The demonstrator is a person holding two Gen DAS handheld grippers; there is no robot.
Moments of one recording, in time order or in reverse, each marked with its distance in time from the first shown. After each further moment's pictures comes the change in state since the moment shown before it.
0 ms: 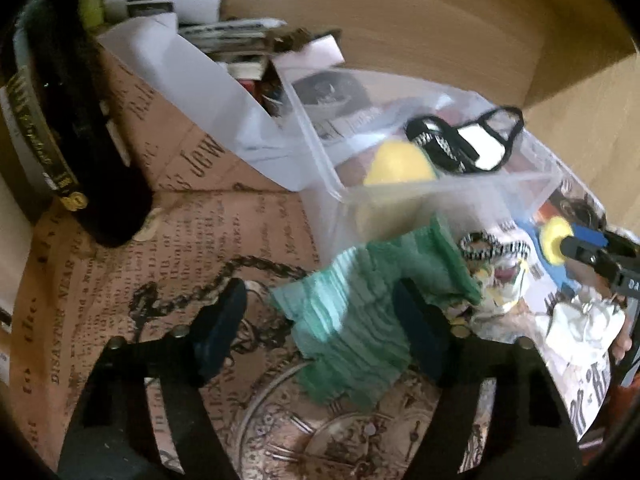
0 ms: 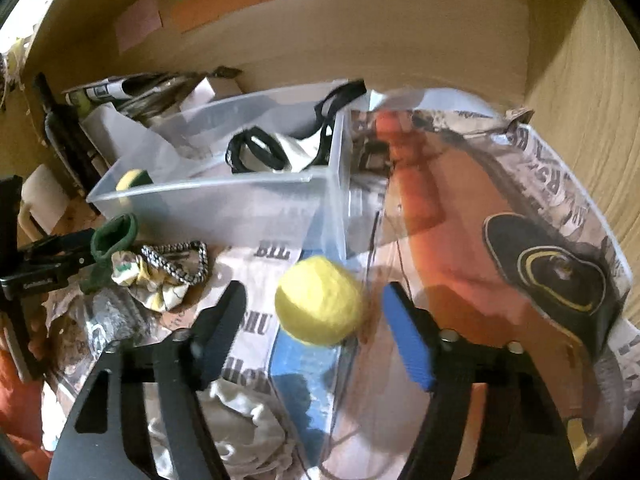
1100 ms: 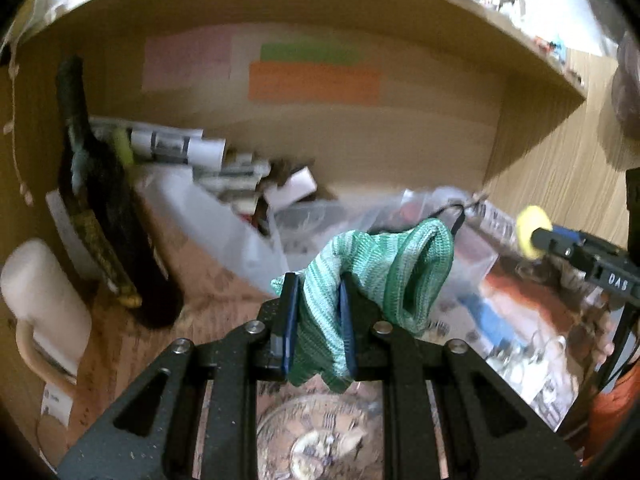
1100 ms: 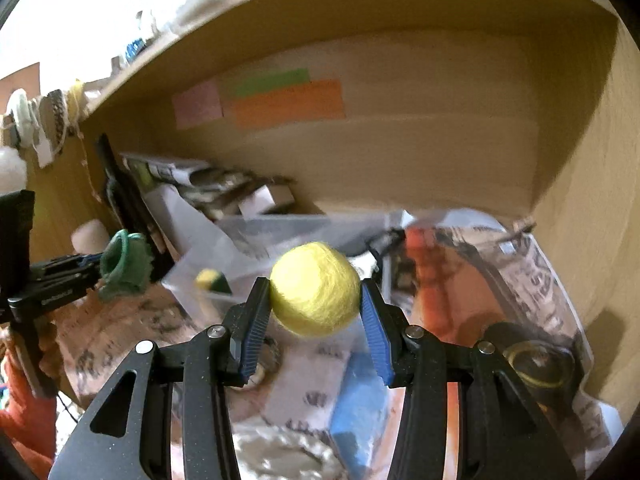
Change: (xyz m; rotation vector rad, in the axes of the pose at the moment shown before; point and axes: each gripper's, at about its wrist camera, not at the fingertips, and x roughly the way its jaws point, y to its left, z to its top) left arm -0.105 -0.026 0.038 0.049 -0.296 0.010; right arm -0.078 0.039 0.047 -0.073 -0.314 0.087
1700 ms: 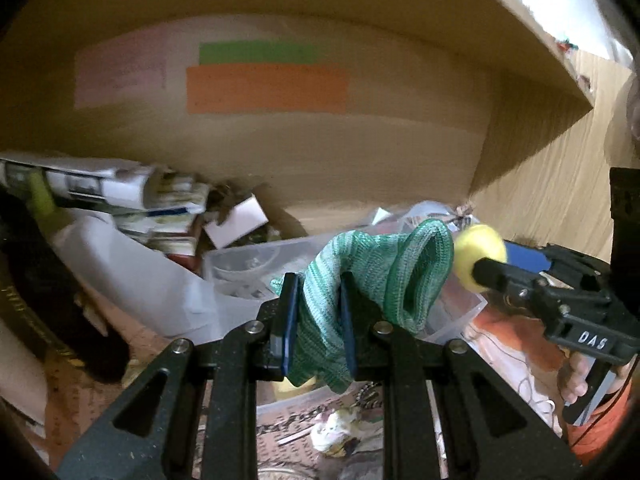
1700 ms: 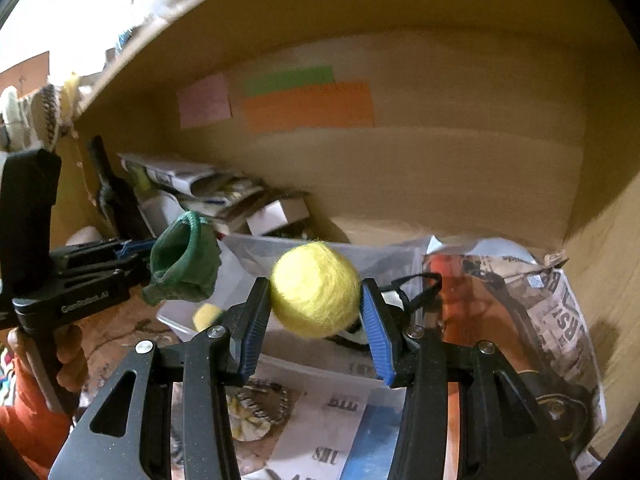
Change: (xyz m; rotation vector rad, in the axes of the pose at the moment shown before) left arm 0.068 -0.033 0.044 0.022 0.045 -0.089; right arm 0.054 0.000 0.024 -0.041 0.080 0.016
